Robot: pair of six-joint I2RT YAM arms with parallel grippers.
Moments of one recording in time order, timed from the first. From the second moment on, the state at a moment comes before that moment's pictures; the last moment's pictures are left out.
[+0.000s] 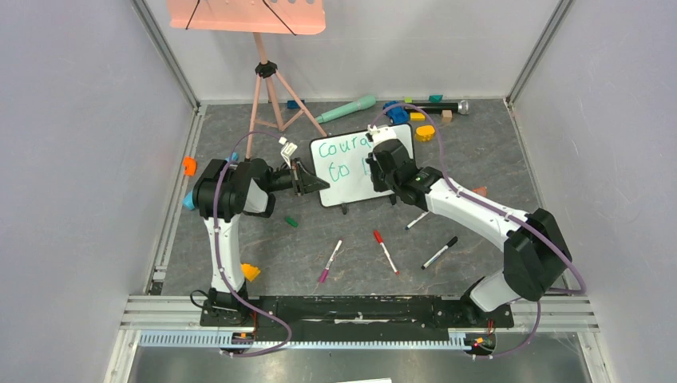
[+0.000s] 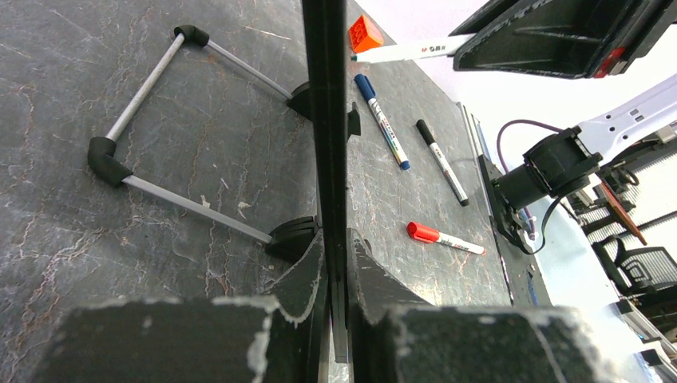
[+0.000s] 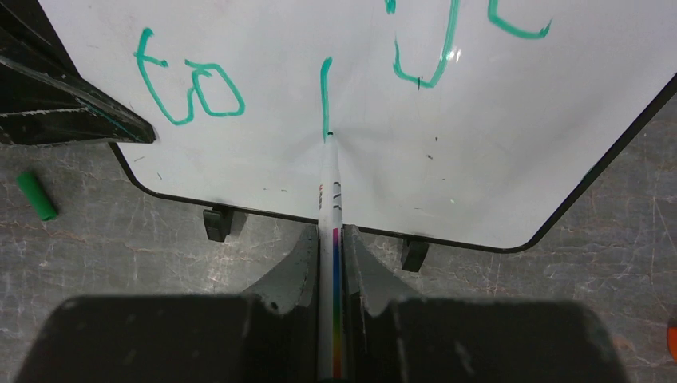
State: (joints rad) left arm -0.15 2.19 0.80 1.48 1.22 -0.75; right arm 0.69 1.52 1.10 -0.27 0.26 0.23
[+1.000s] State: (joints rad) left arm -0.15 2.19 0.81 1.48 1.22 -0.75; right arm 0.67 1.54 1.15 -0.29 0.27 0.19
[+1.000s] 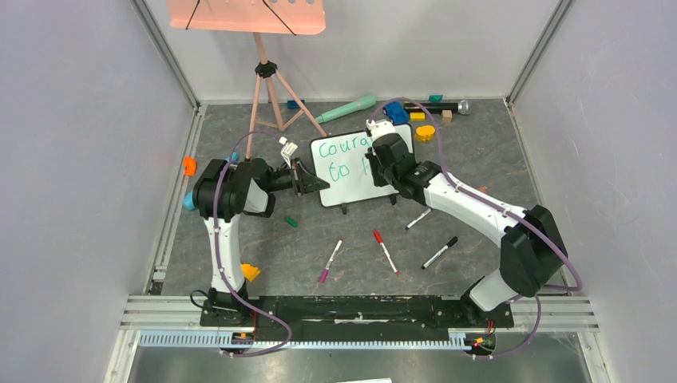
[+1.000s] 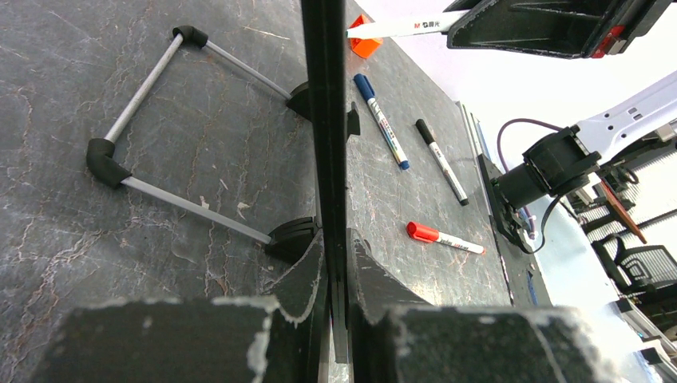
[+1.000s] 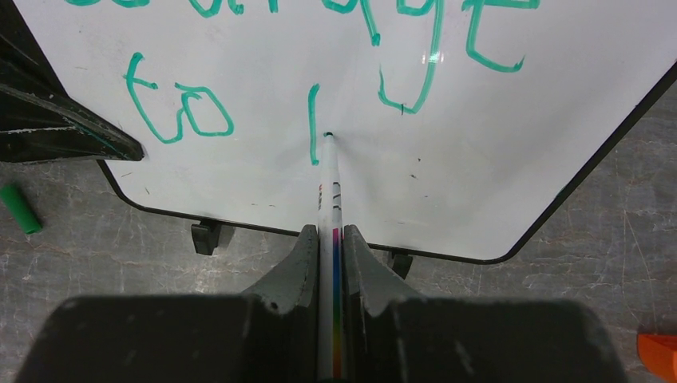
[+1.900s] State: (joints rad) left arm -0.15 2.19 0.81 1.48 1.22 -0.75; right arm 0.64 1.56 1.22 -0.34 0.27 0.19
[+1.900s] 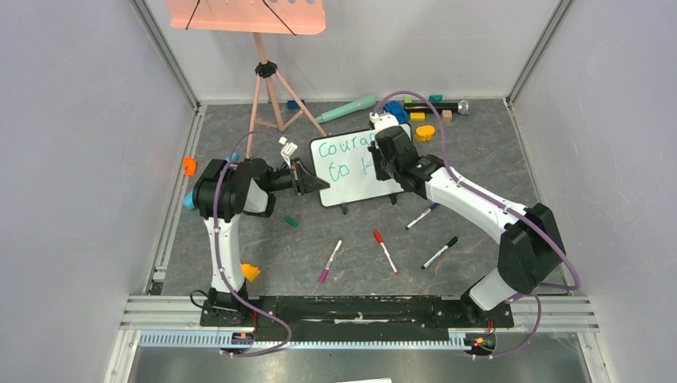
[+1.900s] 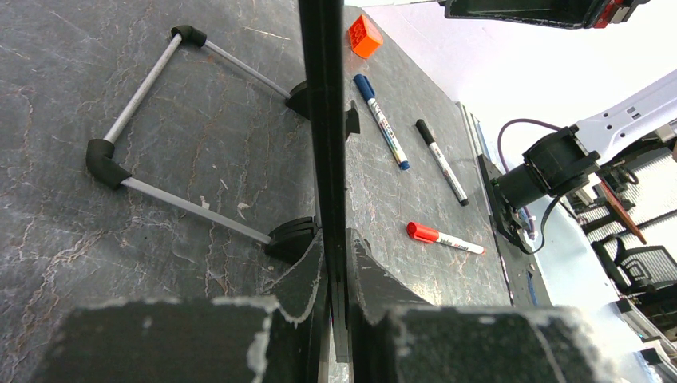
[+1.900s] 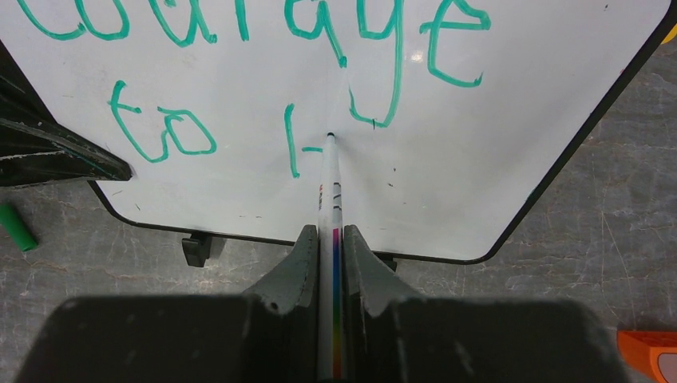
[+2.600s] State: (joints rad) left arm -0.15 2.19 0.81 1.48 1.22 -0.75; right arm 0.64 1.55 1.16 -0.30 0.21 0.19
